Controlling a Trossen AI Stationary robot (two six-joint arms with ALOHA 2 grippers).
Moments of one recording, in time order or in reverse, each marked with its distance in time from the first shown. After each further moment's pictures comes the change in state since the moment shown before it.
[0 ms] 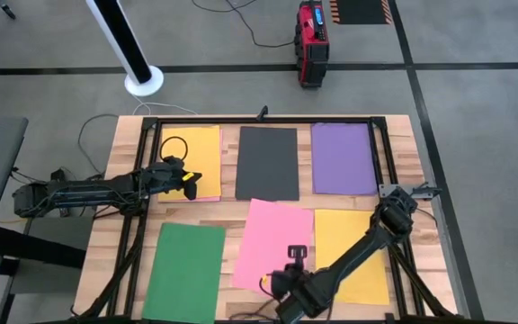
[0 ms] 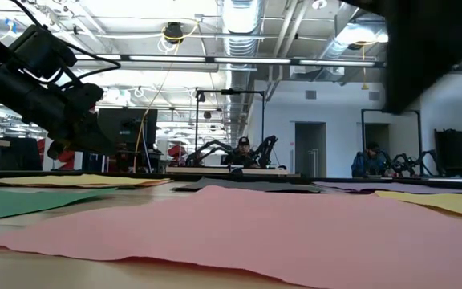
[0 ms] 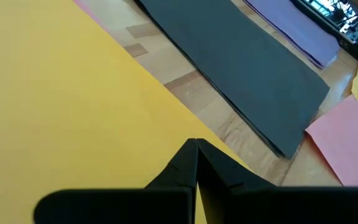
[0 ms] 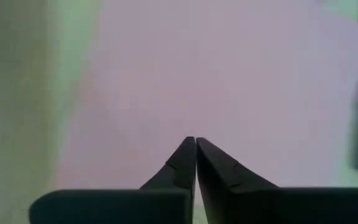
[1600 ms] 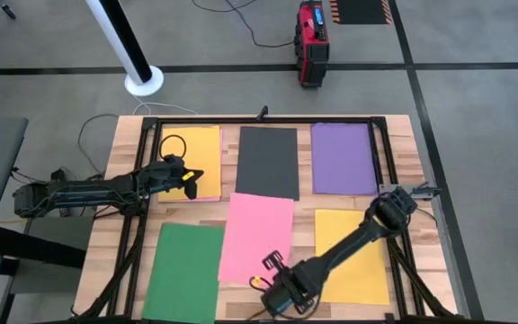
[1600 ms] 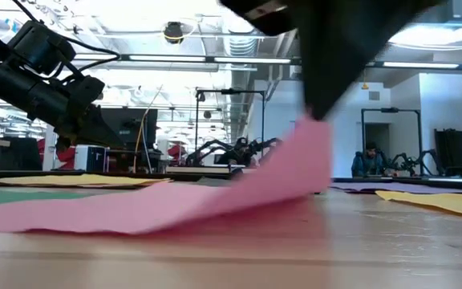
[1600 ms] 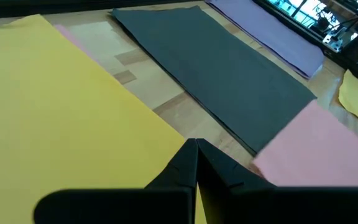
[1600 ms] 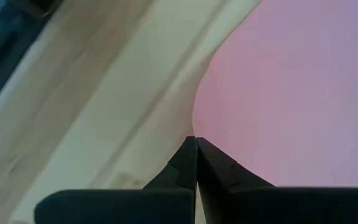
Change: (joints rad) left arm 0.000 0.000 -0.001 0.076 -0.006 0.071; right arm -0.128 0.000 0.001 0.179 -0.268 -0.672
